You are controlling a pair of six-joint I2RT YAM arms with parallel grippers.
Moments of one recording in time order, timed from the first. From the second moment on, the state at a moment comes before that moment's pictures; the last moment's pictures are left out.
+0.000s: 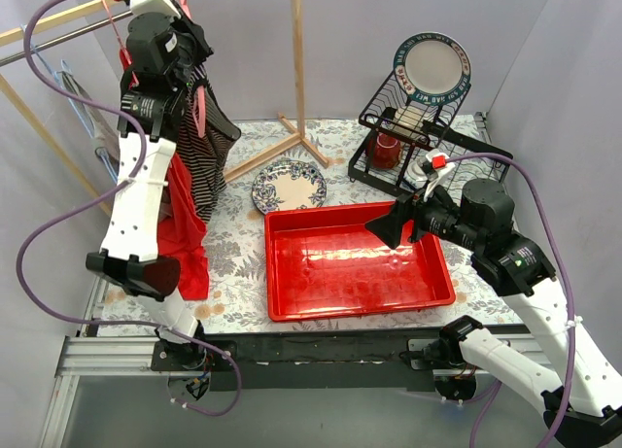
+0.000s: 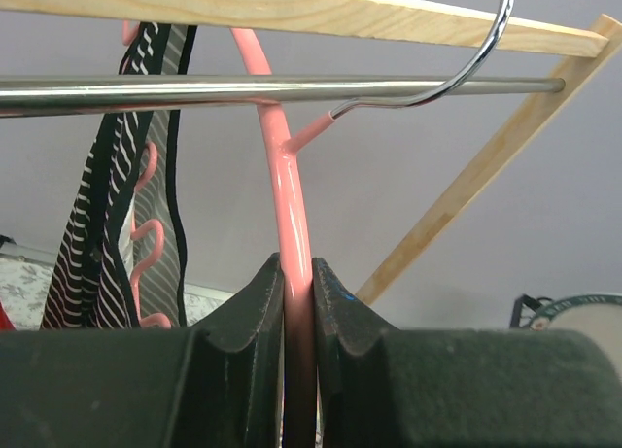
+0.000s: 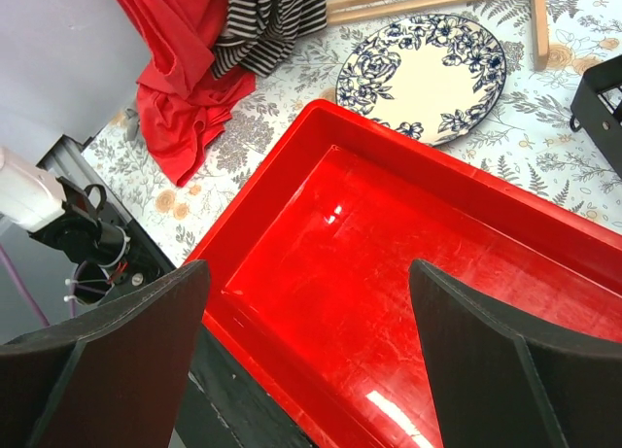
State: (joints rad) left arm -0.22 1.69 2.25 -0.49 -0.27 -0.35; right arm 0.54 0.78 1.05 -0.56 -0.37 0.26
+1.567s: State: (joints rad) left arm -0.18 1.67 2.14 -0.36 -0.04 -0.39; right arm 0.54 0.75 1.07 -0.56 -0.37 0.27
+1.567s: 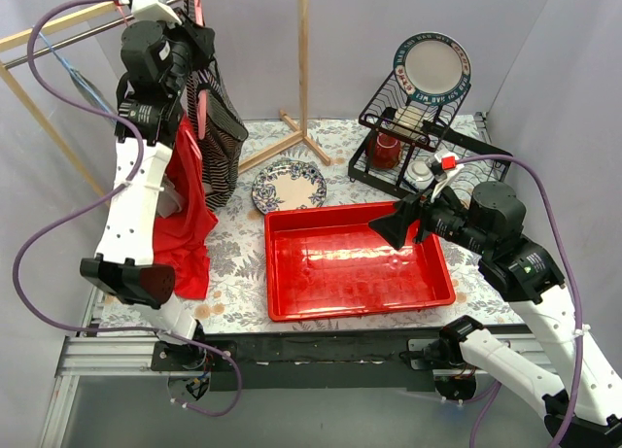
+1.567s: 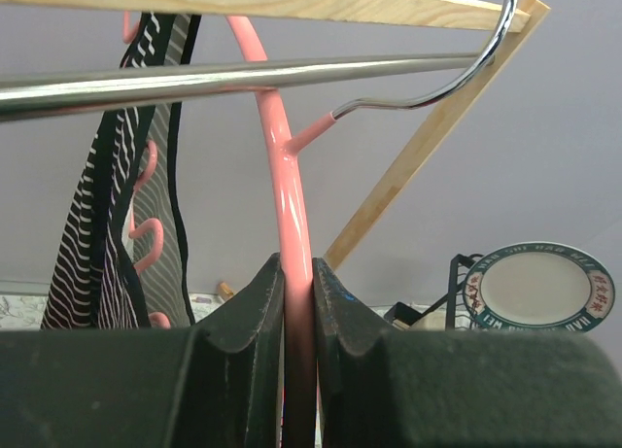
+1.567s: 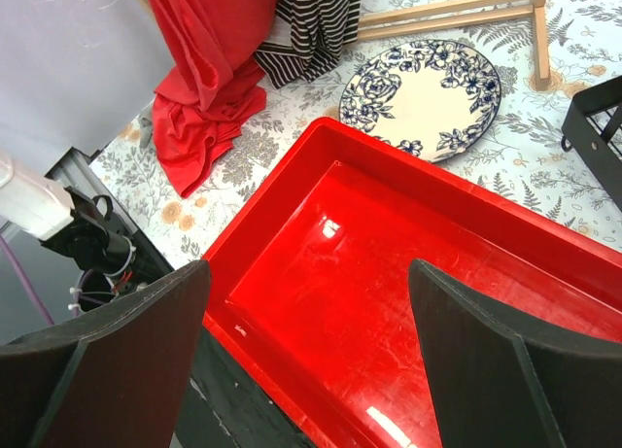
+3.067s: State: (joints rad) left arm -0.18 1.53 2.00 -0.47 0.06 -0.42; right arm 0.54 0.83 1.09 -0.52 -0.43 0.30
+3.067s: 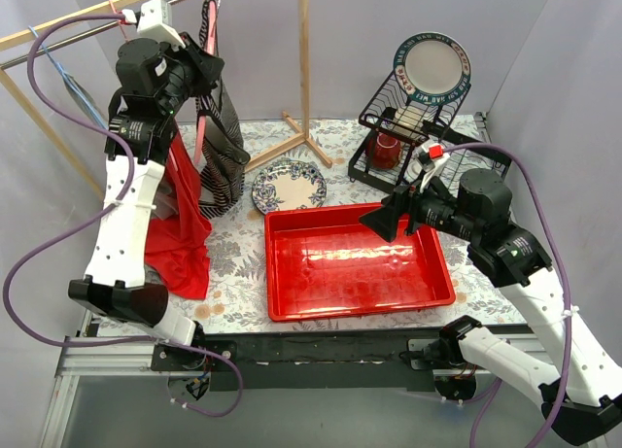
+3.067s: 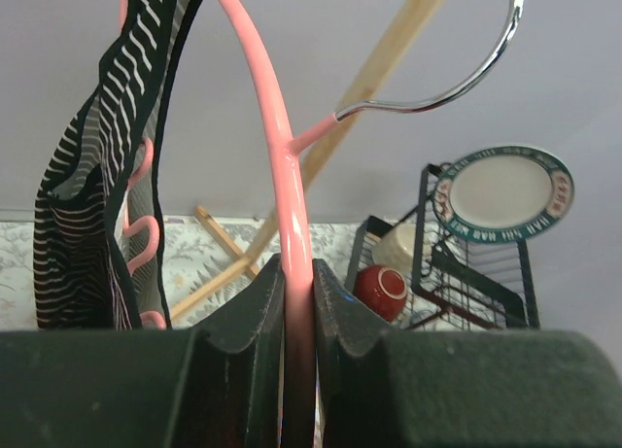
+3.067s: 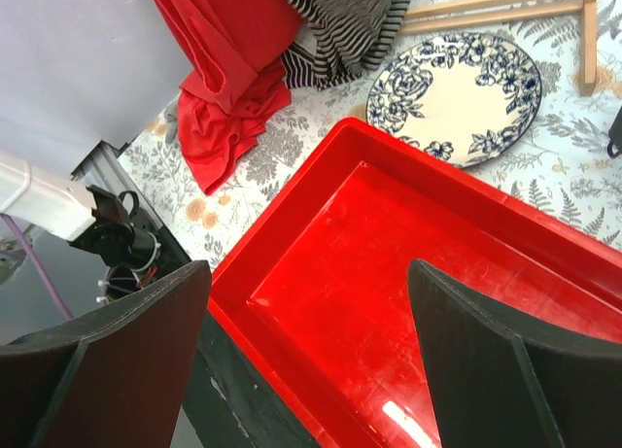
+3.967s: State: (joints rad) left arm -0.18 1.20 1.76 -0.36 0.75 -0.66; right arm 0.54 1.26 1.64 -0.20 -0.31 0.42
